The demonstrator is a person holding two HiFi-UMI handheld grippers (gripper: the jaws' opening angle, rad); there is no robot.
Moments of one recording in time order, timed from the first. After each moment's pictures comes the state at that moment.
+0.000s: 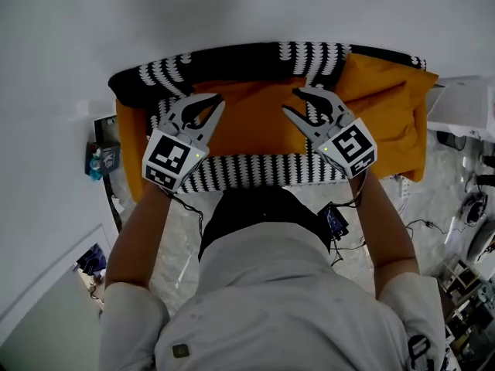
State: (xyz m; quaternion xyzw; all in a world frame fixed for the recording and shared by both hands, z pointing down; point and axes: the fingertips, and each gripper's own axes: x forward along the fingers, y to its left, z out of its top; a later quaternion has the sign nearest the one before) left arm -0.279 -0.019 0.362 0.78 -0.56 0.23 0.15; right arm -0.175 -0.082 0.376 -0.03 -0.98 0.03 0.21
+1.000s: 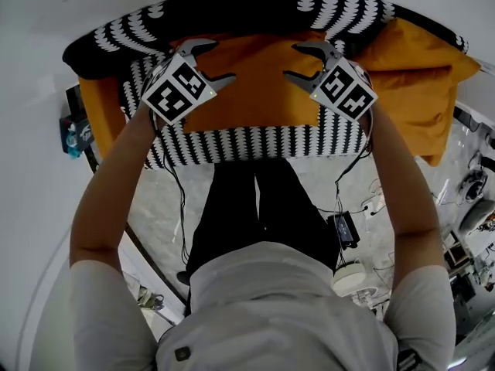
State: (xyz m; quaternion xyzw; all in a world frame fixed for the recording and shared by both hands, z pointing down) left arm -0.318 -0.050 0.652 0.79 -0.36 0.40 0.29; right arm -0.218 -0.110 0.658 -0.17 -0.88 0.00 0.44
